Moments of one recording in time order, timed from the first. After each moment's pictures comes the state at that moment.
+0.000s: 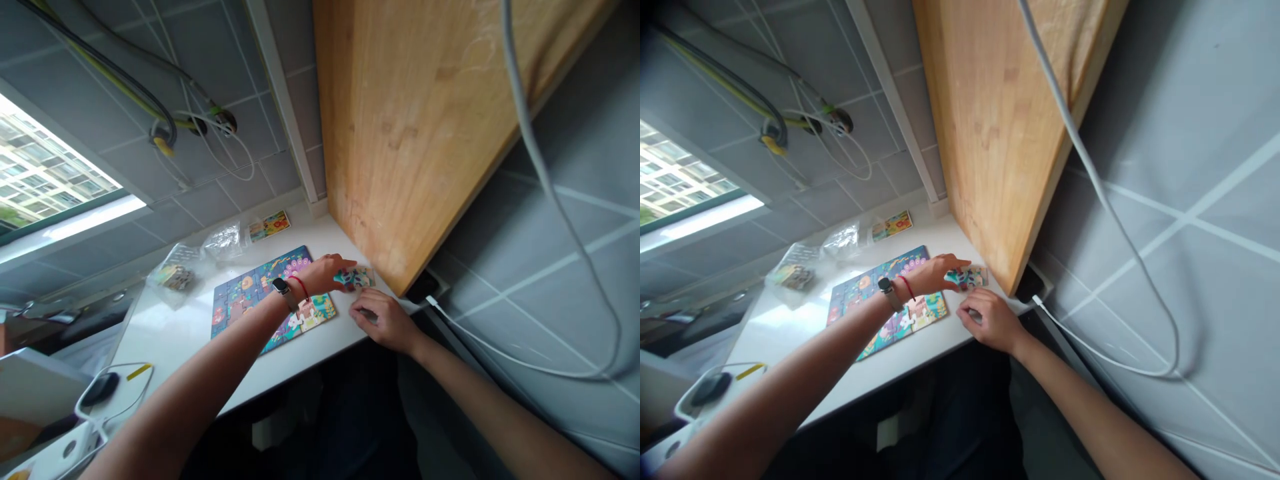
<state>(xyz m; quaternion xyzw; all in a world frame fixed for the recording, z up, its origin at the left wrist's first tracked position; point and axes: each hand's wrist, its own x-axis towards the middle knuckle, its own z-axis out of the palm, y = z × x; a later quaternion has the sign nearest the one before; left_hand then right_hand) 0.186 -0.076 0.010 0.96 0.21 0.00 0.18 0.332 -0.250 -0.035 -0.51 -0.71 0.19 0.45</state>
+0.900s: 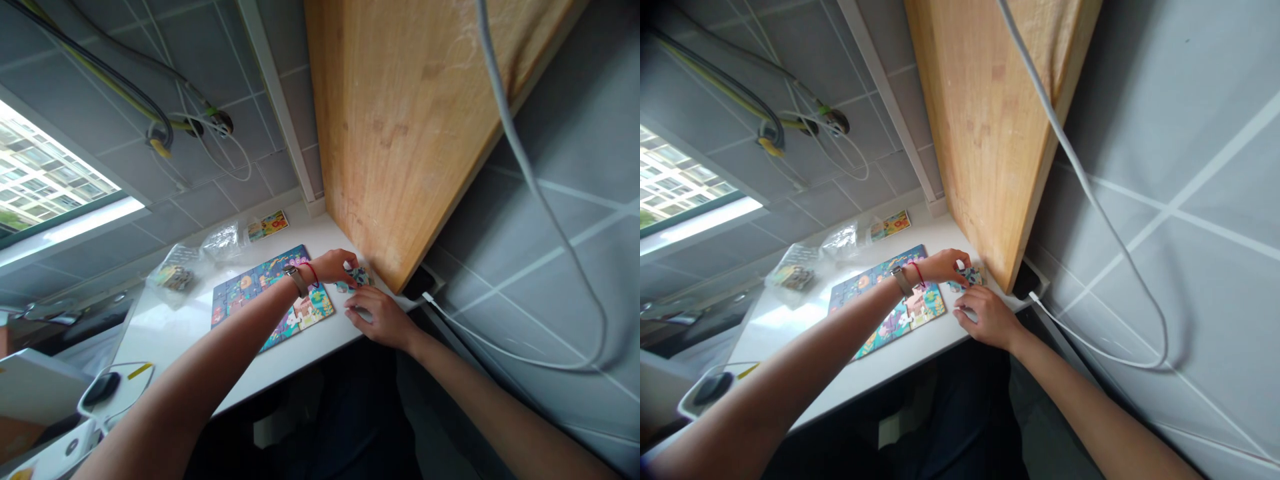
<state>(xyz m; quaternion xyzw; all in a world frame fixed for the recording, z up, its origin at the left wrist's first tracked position) 0.223 -0.074 0.019 0.91 0.27 -0.07 0.31 0.333 -0.248 -0.046 -0.49 -0.73 0.16 0.45</state>
